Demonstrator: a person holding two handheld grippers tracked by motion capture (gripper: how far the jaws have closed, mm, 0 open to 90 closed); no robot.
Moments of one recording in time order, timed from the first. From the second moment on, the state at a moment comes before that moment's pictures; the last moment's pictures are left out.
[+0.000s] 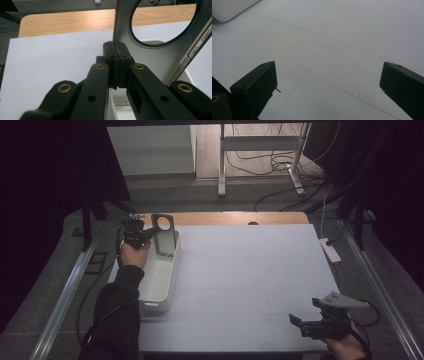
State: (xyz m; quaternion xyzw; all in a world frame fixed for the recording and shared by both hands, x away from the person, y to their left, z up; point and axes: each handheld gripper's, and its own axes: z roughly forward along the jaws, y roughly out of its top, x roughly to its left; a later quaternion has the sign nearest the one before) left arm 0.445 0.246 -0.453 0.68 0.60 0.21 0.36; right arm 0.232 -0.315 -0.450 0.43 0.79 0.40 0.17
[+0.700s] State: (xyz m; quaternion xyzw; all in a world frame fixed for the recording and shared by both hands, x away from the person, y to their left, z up) left arm 0.446 0.249 -0.456 0.68 0.60 0.21 0.35; right arm 0.232 -0.315 -0.450 0.43 0.79 0.40 0.17
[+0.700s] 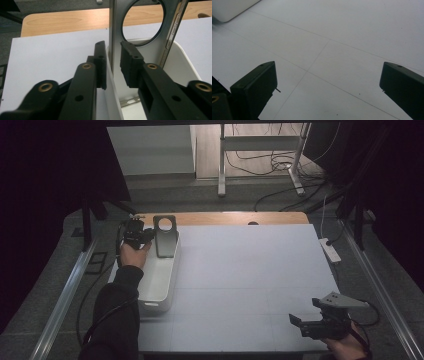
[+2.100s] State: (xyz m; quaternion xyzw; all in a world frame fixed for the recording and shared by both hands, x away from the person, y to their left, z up) left arm 0.434 0.254 -0.452 0.72 0.56 0.15 0.37; right arm 0.233 -0.314 -0.450 0.43 0.79 0.39 0.16
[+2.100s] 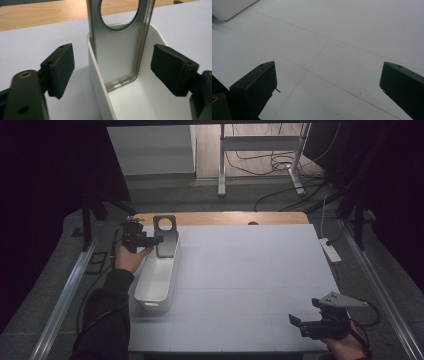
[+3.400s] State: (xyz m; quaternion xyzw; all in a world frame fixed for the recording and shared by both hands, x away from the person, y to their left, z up) left arm 0.397 0.246 -0.437 0.75 0.52 0.13 0.39; right arm 0.234 -0.312 -0.451 0.43 0.80 0.39 0.16
